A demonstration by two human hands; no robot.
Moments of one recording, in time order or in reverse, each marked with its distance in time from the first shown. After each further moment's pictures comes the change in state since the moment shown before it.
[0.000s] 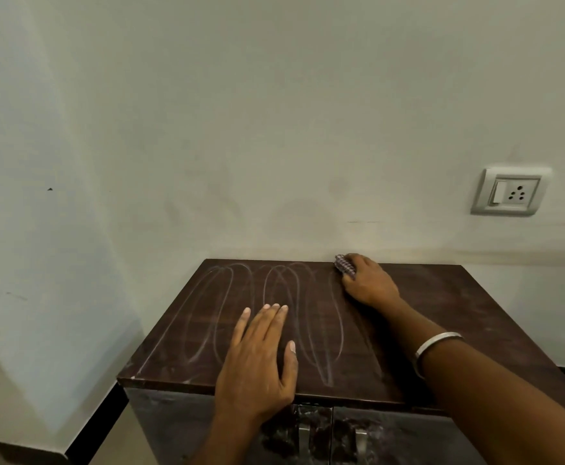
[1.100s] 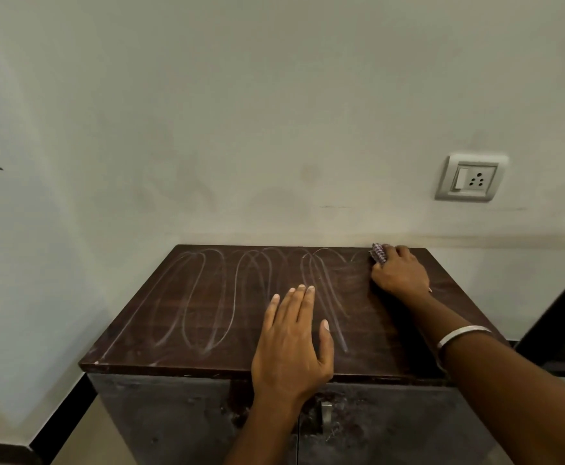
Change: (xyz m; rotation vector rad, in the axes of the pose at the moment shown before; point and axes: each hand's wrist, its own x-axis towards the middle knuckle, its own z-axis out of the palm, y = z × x) left_hand 0.012 0.083 0.031 -0.084 -0.016 -0.017; right_hand -0.031 0.076 -0.045 -0.175 0.116 0.258
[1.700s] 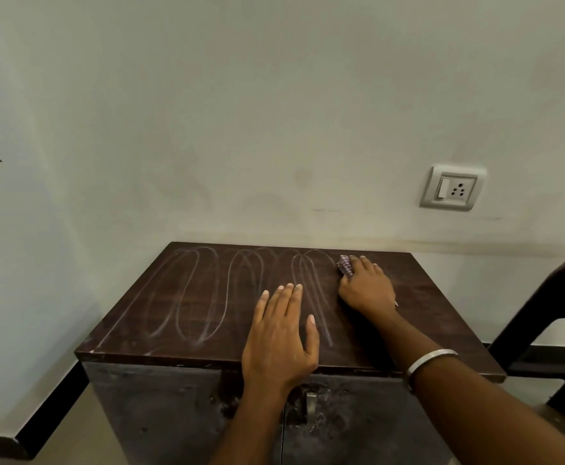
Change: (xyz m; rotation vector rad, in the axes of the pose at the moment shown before) left_hand 0.000 0.002 -0.003 0.040 0.001 -0.013; right_hand -0.048 -0.032 0.003 -0.014 -0.056 -0.099
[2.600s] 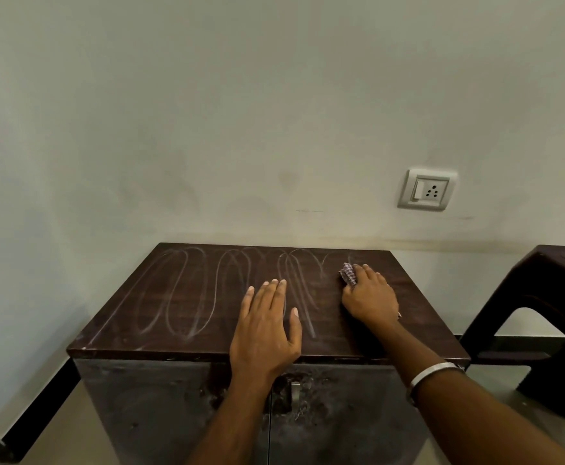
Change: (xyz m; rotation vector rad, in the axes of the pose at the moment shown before) left_hand -0.001 0.000 0.000 0.024 0.021 -0.010; right_hand -0.036 0.029 -0.018 -0.002 0.032 0.061
